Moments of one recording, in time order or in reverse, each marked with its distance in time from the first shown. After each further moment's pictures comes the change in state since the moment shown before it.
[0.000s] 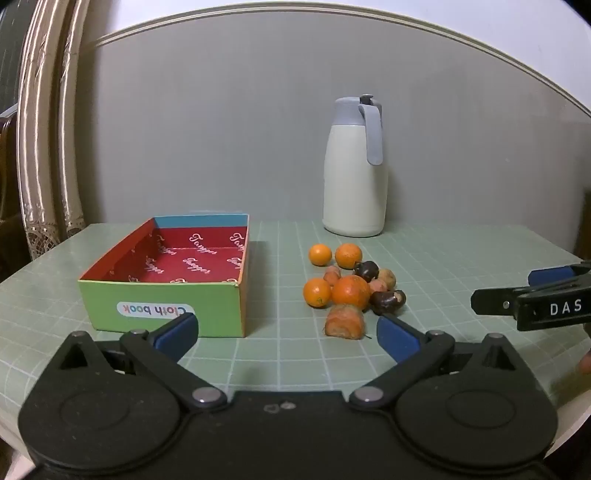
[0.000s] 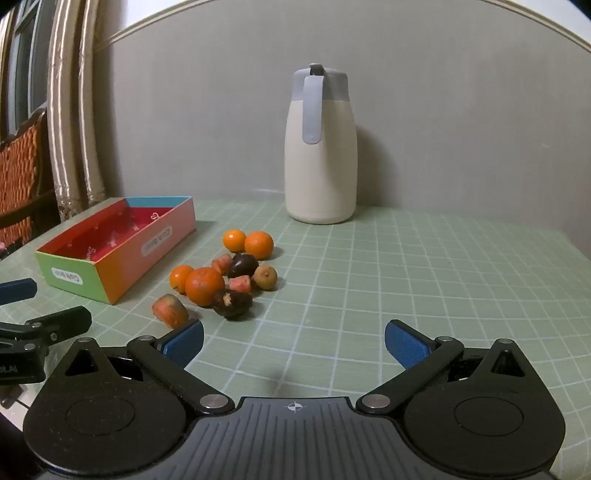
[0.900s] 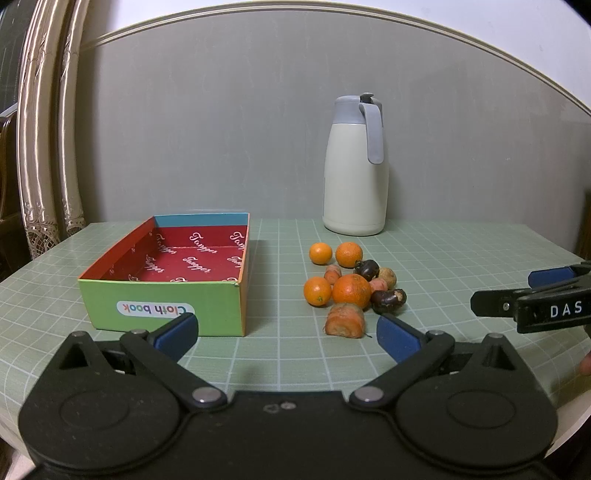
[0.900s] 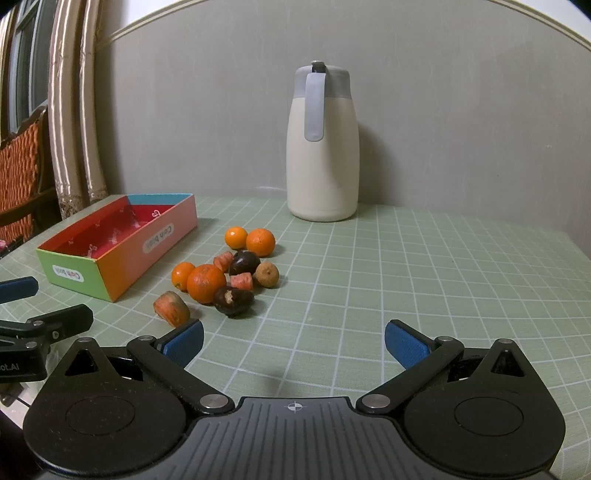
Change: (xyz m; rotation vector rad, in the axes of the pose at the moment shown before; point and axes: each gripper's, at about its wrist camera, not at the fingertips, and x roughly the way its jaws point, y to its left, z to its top) left arm 0.000 0.001 0.001 0.000 0.015 -0.003; right arm 0.001 0.001 0.000 0.007 0.002 0.004
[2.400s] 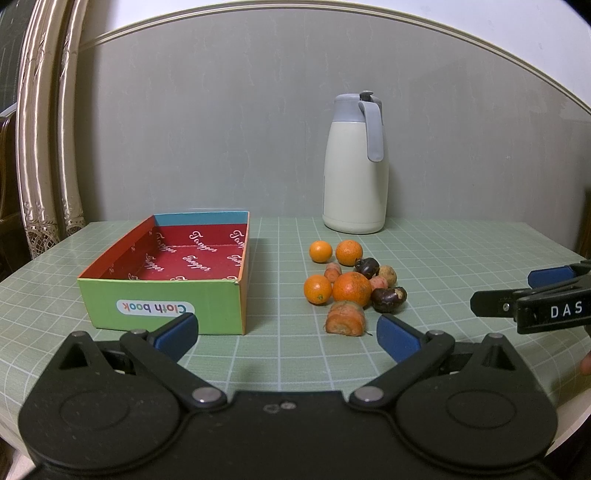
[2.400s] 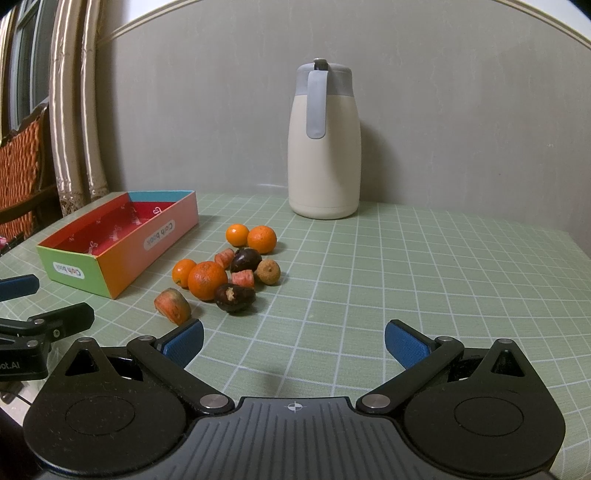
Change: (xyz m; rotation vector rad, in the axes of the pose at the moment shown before) left arm 0.002 0.000 -0.002 0.003 0.005 0.000; right arm 0.001 0.001 -0.002 -0.001 0.004 -0.001
